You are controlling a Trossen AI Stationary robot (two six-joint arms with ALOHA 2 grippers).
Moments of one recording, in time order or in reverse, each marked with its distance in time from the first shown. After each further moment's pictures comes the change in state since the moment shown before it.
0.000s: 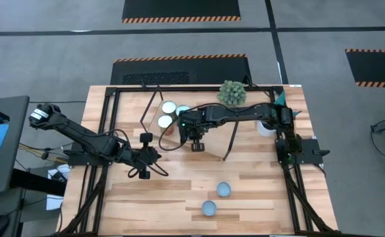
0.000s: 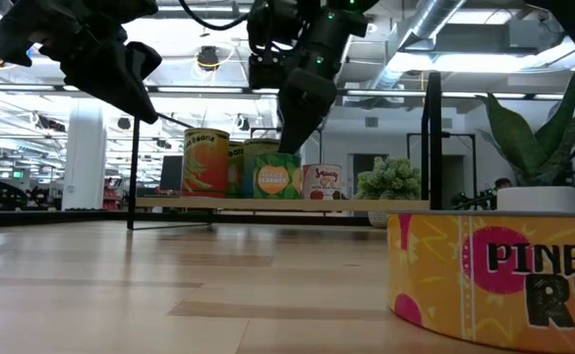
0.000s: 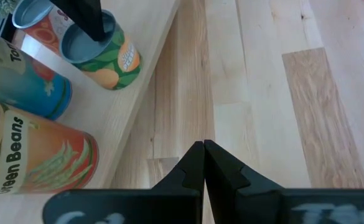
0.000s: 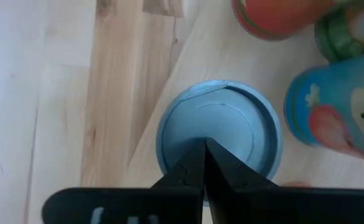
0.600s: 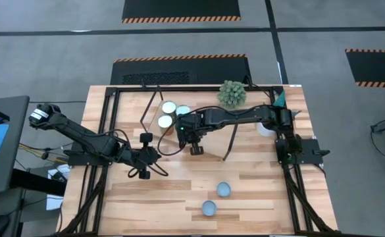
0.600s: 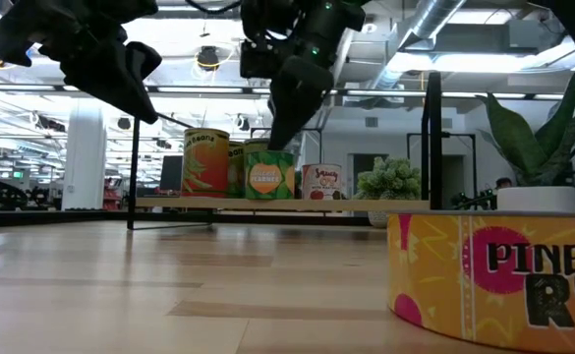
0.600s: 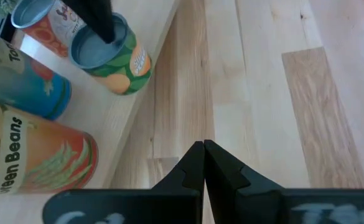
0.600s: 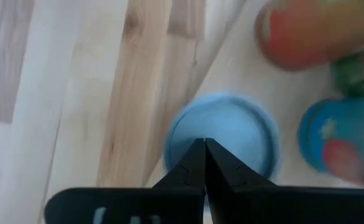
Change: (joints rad) left arm 0.000 0.000 0.000 0.000 0.000 0.001; right arm 0.031 0.003 0.023 0.072 -0.042 -0.019
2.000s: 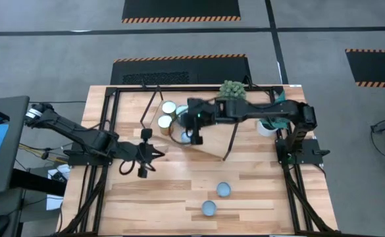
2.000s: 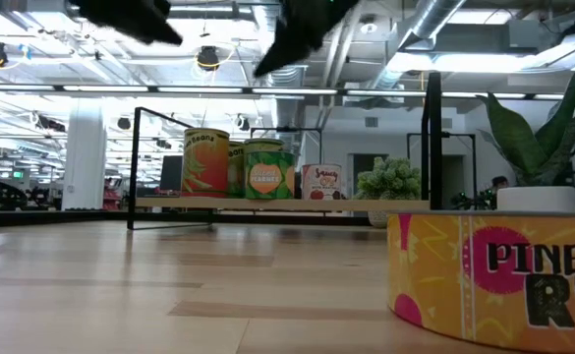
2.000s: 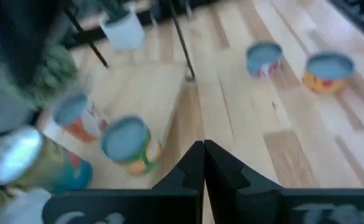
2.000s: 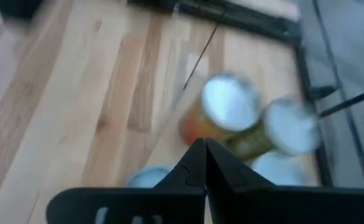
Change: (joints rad) left arm 0.024 -0.137 0.019 0.171 0.036 0.182; right arm -0.004 -0.262 -0.141 0.310 0.075 -0.059
